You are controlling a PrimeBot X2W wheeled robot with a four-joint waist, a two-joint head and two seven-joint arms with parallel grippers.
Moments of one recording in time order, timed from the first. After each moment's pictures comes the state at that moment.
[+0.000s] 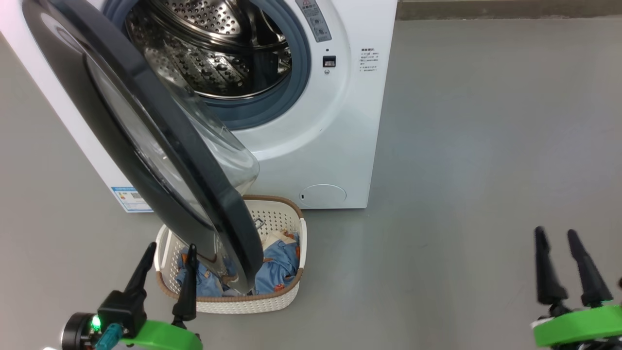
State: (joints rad) left arm -0.12 0.04 -0.10 0.28 -0.12 -0.09 -0.26; right arm -0.04 -0.20 -0.11 0.17 0.57 0.13 -0.25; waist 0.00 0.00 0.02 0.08
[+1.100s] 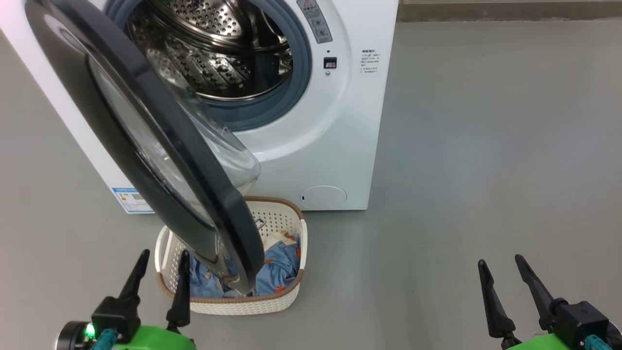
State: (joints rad) left arm -0.11 0.04 -0.08 0.28 -0.12 -0.09 -0.26; right arm 0.06 -0.05 -0.08 0.08 0.12 0.13 -0.25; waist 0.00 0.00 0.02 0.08
